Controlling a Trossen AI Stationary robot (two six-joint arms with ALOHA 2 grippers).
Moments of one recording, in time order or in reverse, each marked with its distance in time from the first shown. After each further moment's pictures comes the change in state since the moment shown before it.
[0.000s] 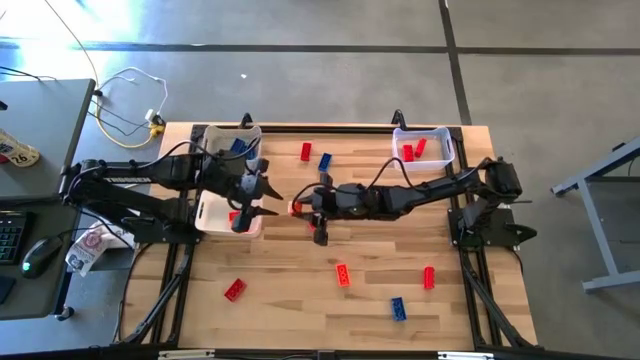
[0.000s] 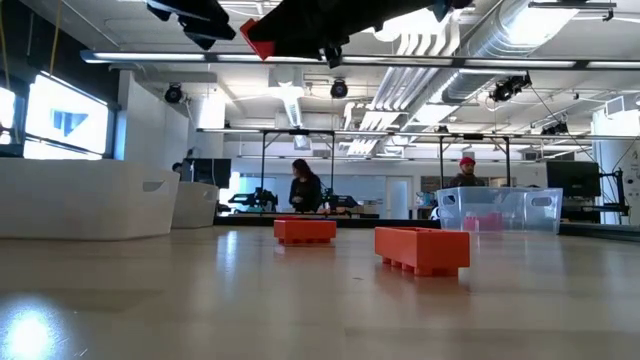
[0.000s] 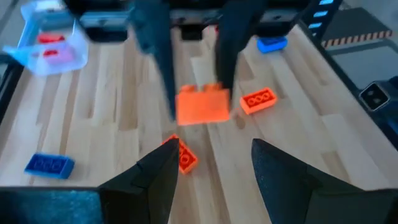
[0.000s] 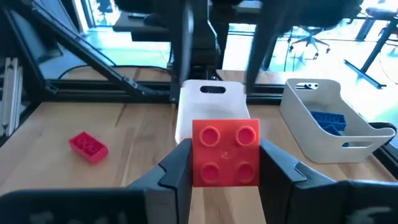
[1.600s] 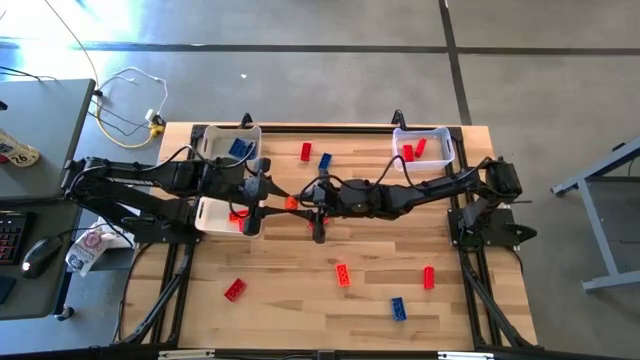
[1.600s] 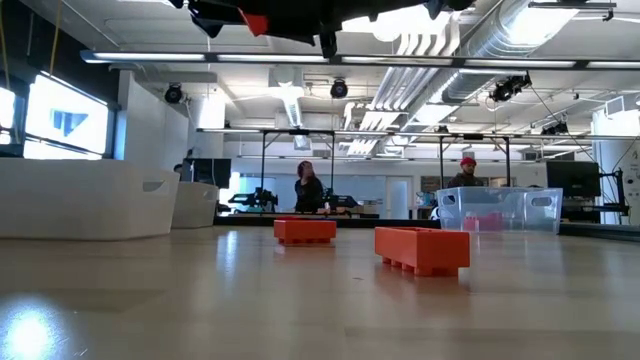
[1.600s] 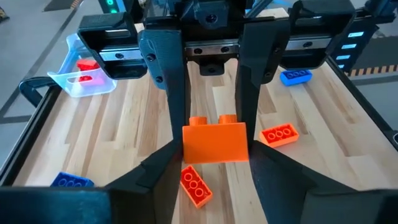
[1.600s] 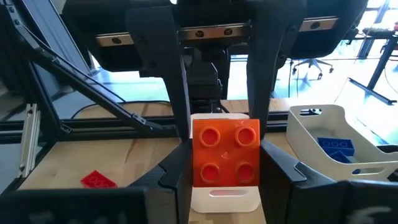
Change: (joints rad) left arm -0.089 0.046 0.000 0.163 -0.195 -0.090; right arm -0.005 0.000 -0.003 0.144 -0.031 0.040
